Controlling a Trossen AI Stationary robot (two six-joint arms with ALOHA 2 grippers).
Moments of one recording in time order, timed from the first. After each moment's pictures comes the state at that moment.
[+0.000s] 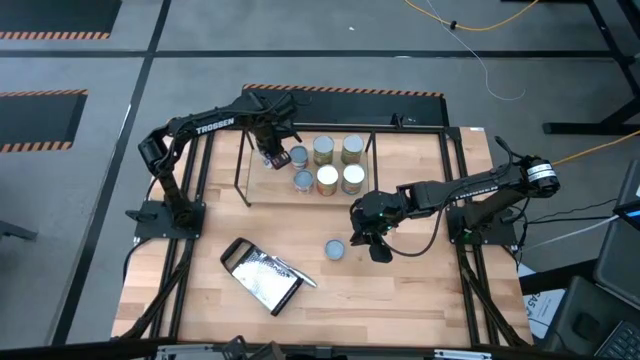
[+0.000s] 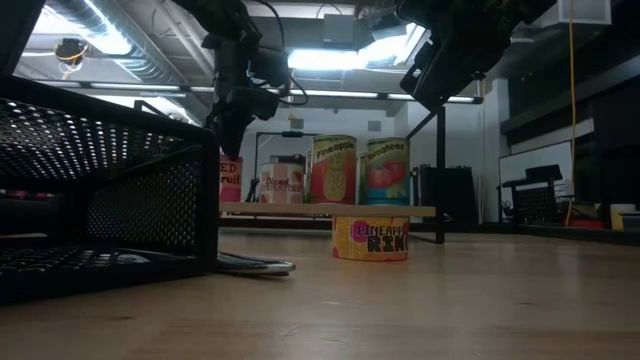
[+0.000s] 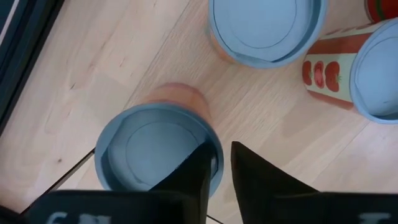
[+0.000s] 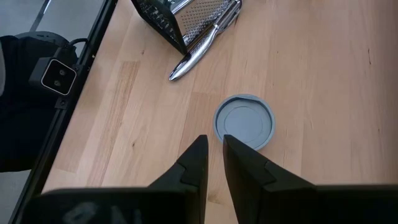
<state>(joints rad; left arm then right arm) 0.63 1.75 1.48 -1.16 0.04 -0.02 0.14 1.45 0.98 -0.36 -0.25 0.10</state>
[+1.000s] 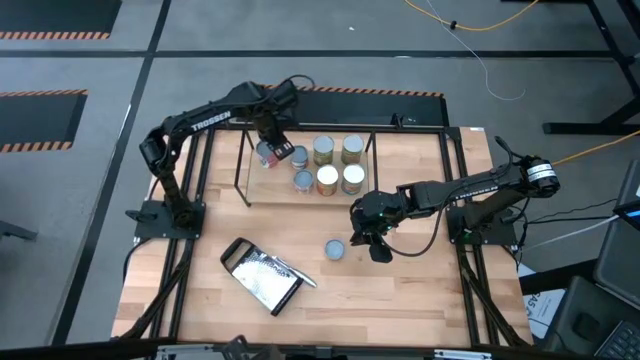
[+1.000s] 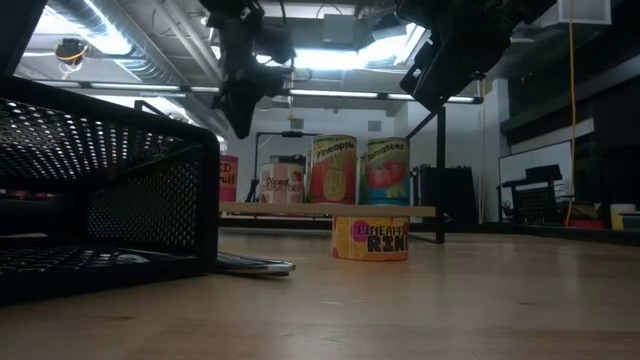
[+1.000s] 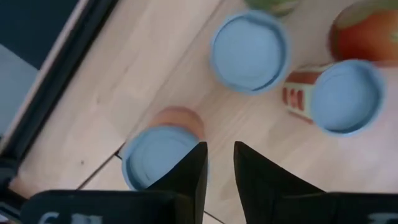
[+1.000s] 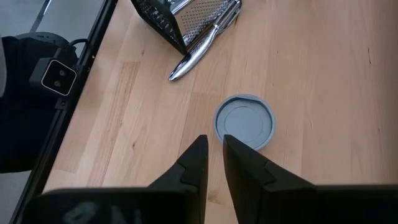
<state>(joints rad) 0.62 1.76 1.66 -1.25 0.04 -0.04 0.14 1.45 0.98 -0.36 -0.25 0.10</state>
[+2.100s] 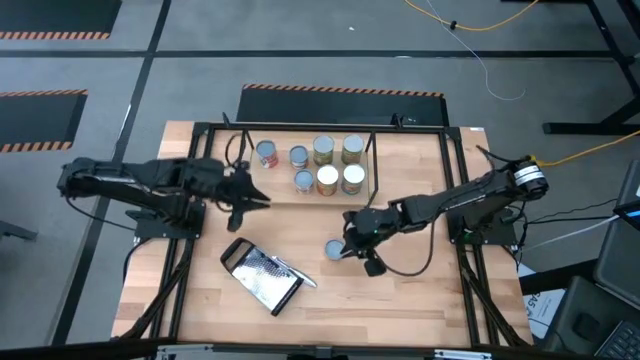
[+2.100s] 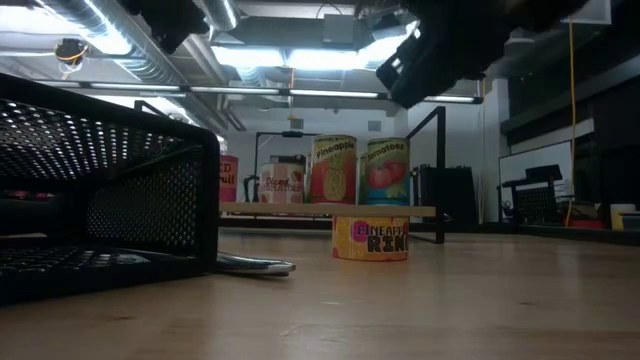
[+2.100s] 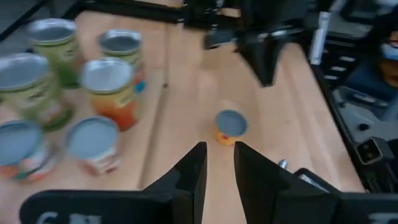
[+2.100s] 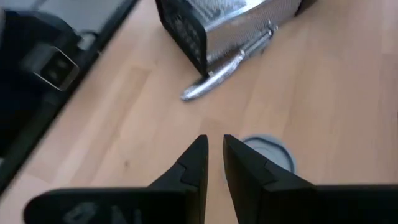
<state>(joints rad) -0.02 0.82 0.81 -0.46 0.01 -0.18 0.22 1.56 0.98 -0.18 -0.19 -0.04</state>
